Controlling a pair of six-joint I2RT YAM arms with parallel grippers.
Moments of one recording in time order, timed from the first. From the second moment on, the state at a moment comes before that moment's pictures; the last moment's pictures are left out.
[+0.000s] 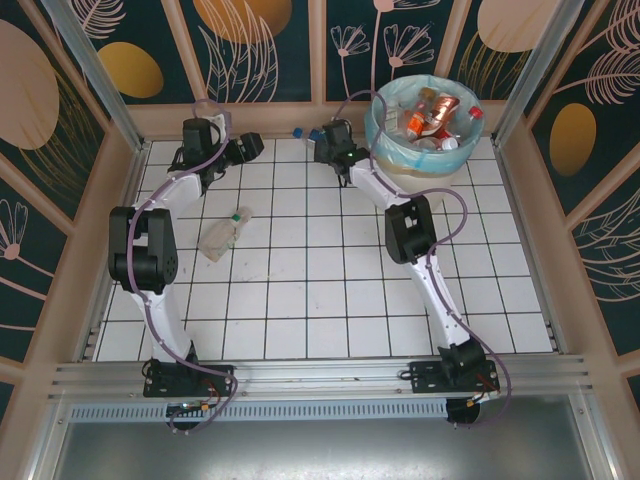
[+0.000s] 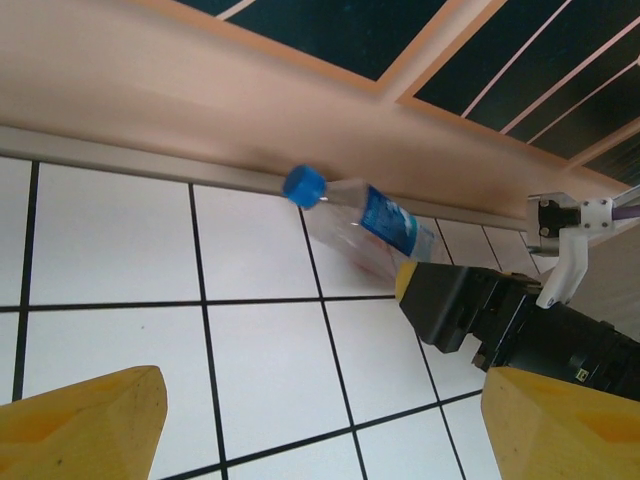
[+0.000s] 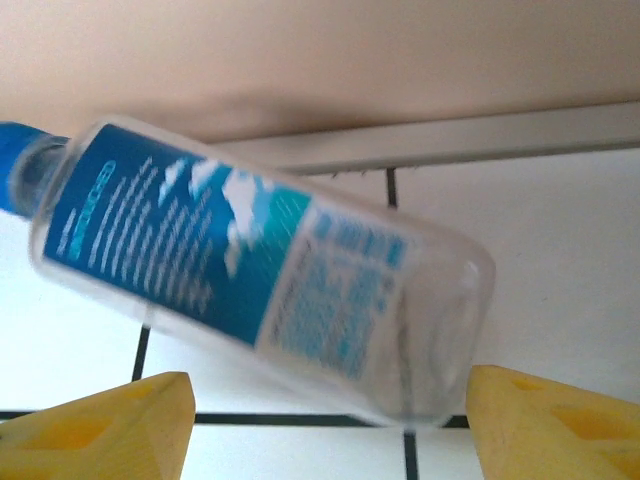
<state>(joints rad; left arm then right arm) -0.08 1.97 1.47 0.04 0.46 -0.45 0.48 2.72 2.47 -0.41 0.21 0.36</state>
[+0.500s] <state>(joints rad) -0.08 1.90 1.46 -0.03 0.39 -0.45 0.63 2.60 2.22 -0.31 0.21 0.31</state>
